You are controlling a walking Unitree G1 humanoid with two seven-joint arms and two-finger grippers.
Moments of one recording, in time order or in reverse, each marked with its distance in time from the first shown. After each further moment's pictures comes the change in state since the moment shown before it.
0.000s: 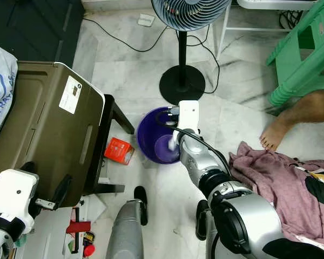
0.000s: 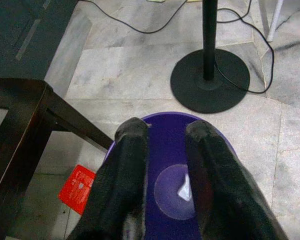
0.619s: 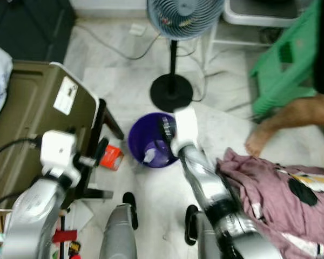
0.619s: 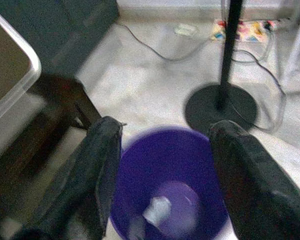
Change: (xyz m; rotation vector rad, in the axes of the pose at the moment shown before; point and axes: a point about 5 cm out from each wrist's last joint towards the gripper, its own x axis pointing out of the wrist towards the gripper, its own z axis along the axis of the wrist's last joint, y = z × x) left arm 0.088 -0.040 0.044 -0.165 -0.274 -0.089; right arm -0.042 -0.012 -0.025 -0.078 -0.078 0.176
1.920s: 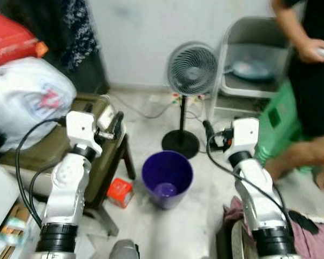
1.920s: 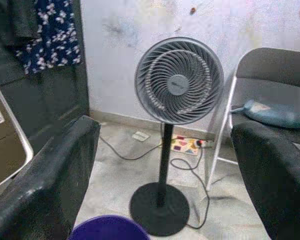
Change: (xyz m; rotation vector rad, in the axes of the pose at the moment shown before) left arm 0.062 -0.006 -0.012 -0.034 -0.182 0.025; right arm -0.058 -0.081 0.024 -0.085 -0.100 -0.200
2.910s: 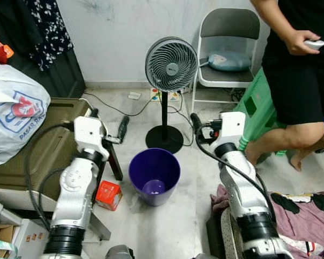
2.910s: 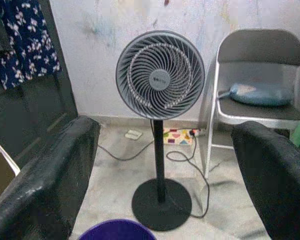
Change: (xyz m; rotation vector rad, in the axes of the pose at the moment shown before) left arm -0.001 -0.016 -0.018 -0.033 0.040 0.000; right arm 0.027 0.024 0.004 0.109 -0.005 0.034
